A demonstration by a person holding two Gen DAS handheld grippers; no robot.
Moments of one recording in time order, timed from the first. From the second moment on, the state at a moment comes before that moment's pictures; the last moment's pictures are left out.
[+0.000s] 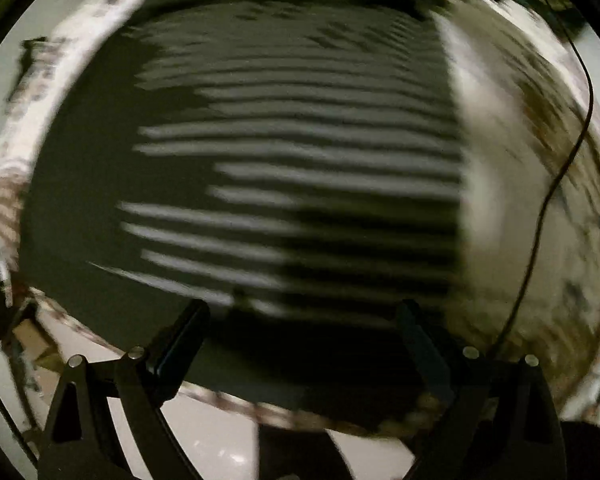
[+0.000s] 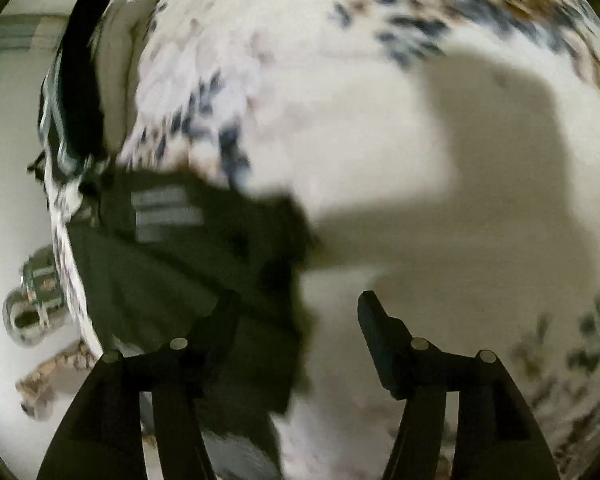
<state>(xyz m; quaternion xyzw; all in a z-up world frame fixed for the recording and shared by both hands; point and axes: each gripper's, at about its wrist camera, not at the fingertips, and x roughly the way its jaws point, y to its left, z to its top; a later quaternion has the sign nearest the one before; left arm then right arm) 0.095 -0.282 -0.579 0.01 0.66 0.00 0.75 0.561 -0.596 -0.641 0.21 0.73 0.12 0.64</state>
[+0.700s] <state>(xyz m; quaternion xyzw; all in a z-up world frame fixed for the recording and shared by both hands) 0.106 -0.276 -0.532 0.03 0.60 -0.01 0.80 0.559 -0.597 -0.702 0.40 0.69 0.11 0.59</state>
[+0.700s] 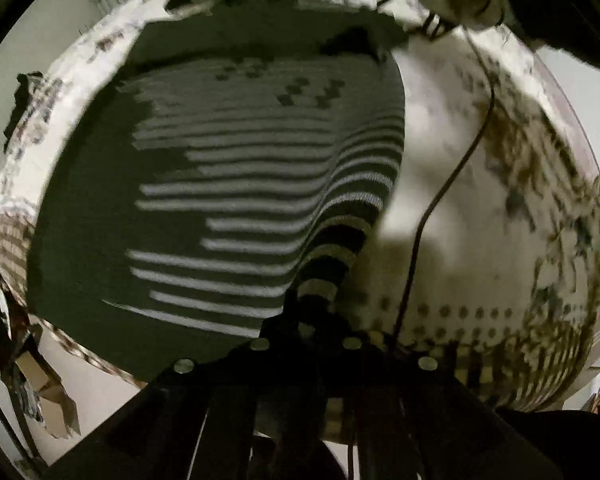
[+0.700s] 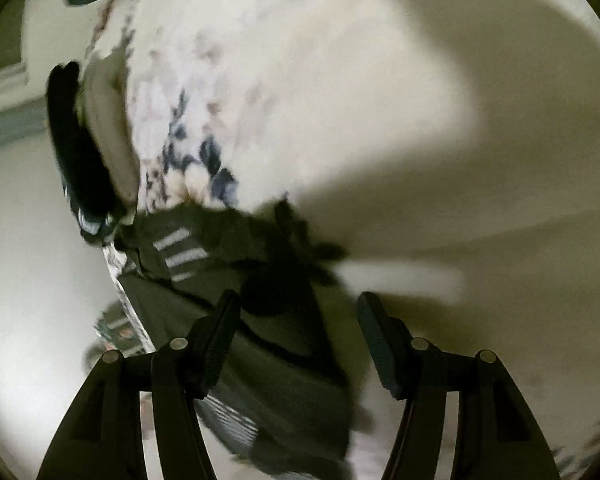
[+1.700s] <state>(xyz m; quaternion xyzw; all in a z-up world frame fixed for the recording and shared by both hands) 0.123 0.109 -0.580 -0.32 0.59 0.07 0.74 0.658 -0.045 -0.594 0.05 0.74 0.03 0.66</state>
